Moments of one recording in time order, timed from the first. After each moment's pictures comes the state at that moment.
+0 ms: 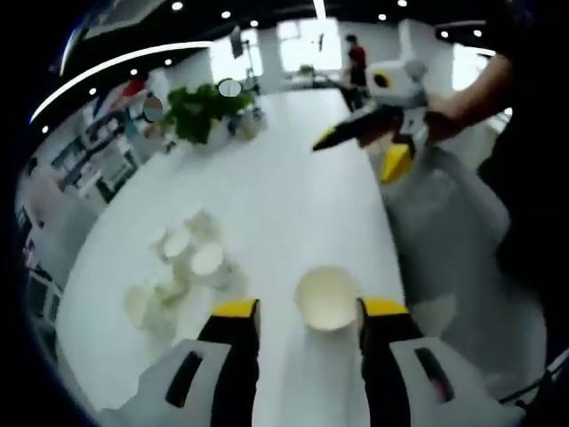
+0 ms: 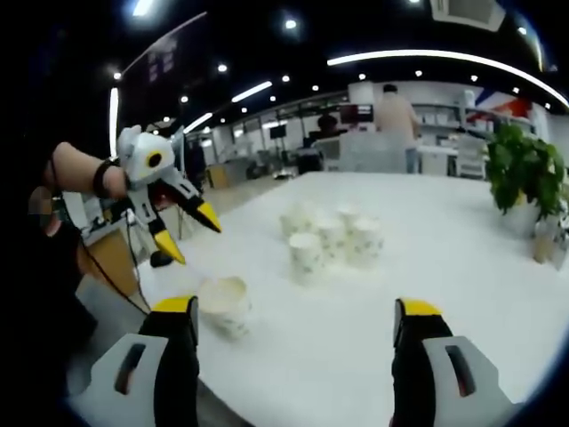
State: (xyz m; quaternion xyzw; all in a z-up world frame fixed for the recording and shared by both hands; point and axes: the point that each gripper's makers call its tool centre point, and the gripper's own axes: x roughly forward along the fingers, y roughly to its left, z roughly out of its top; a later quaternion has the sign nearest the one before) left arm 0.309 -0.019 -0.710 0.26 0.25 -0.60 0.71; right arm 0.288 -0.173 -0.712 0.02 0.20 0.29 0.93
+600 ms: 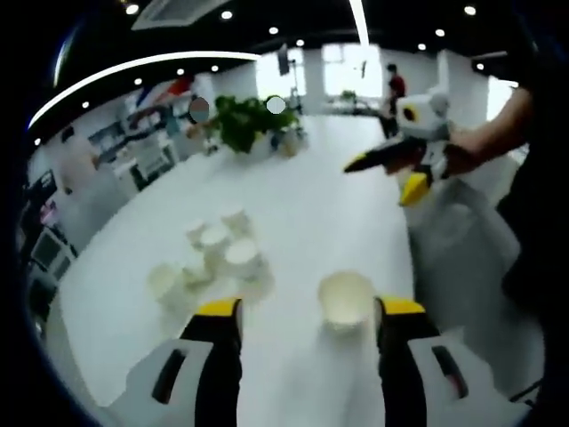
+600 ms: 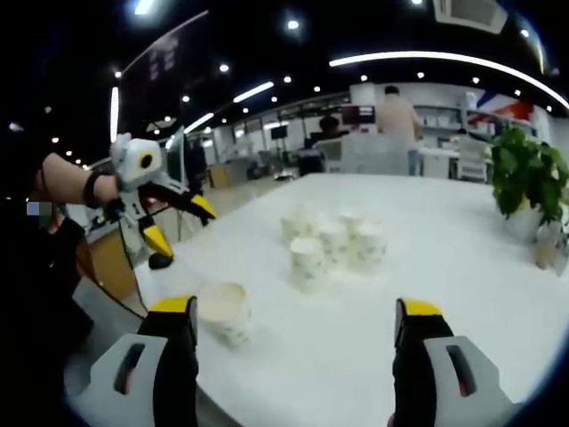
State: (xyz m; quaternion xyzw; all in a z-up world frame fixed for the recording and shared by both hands) left arm 0.320 0.007 -0.700 0.20 0.23 -0.55 0.78; right arm 0.296 -0.166 -0.708 0.02 0.20 0.30 0.93
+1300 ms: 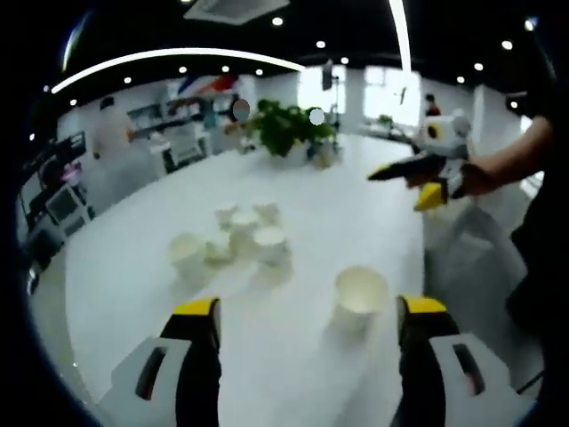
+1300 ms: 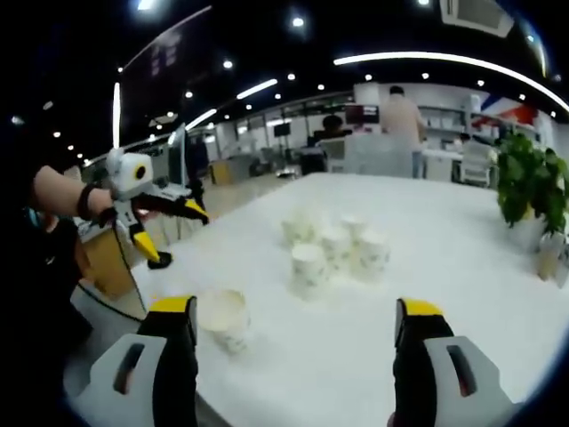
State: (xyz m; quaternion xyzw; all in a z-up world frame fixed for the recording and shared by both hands) left arm 0.330 0.044 -0.707 0.14 0.22 -0.48 0.83; right arm 0.308 -0.157 -0.702 0.00 0.20 0.30 0.93
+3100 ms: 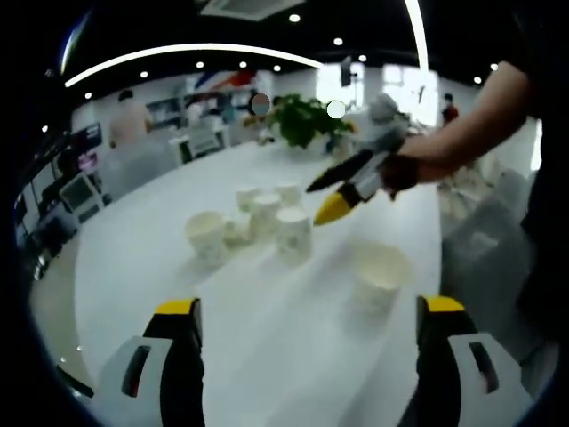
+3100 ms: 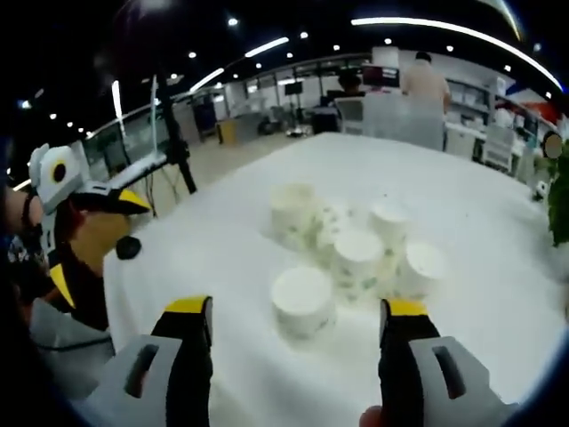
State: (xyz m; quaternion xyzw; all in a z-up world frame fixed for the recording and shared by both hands) left arm 0.334 0.066 -0.729 0.12 0.25 -0.46 0.85; right arm 0.435 -0.082 -0.767 -0.04 0.30 0.33 0.89
